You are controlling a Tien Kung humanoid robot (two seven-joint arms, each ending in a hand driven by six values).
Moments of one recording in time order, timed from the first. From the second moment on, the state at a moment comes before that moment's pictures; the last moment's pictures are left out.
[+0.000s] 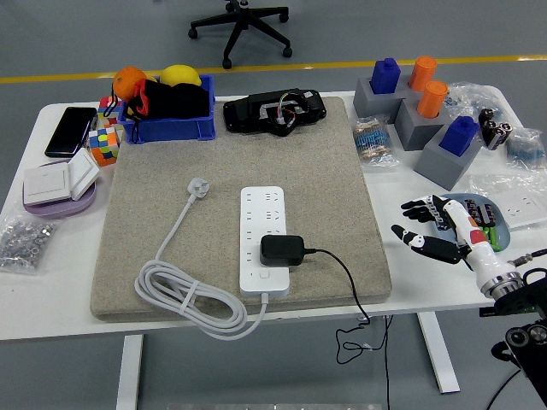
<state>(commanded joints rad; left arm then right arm) -0.12 0.02 -1.63 -0.18 1.62 0.01 0.25 0.01 -0.15 1.34 1.37 -1.68 -0.06 0.14</state>
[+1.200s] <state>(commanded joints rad) -0.14 0.01 -1.63 -0.18 1.61 0.01 0.25 0.01 -0.15 1.36 1.38 -1.64 -0.05 0.14</state>
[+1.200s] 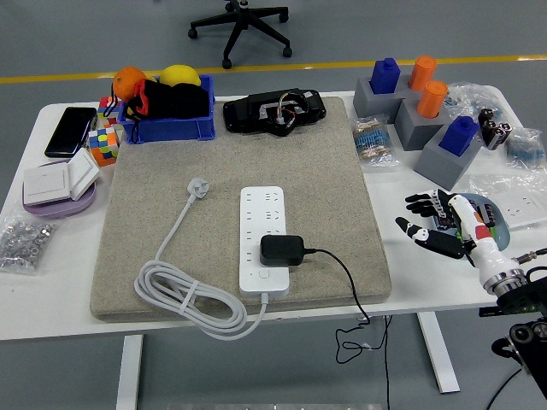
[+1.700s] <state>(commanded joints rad) -0.14 0.01 -1.62 -0.18 1.62 0.00 0.25 0.00 -0.14 1.37 1.39 -1.65 -0.06 0.15</state>
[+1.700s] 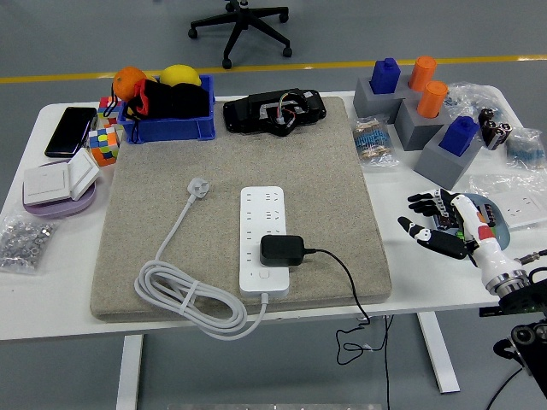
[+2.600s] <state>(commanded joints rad) -0.13 0.01 -1.62 -0.18 1.64 0.00 0.26 -0.01 -0.14 1.36 1.39 -1.65 -0.06 0.15</state>
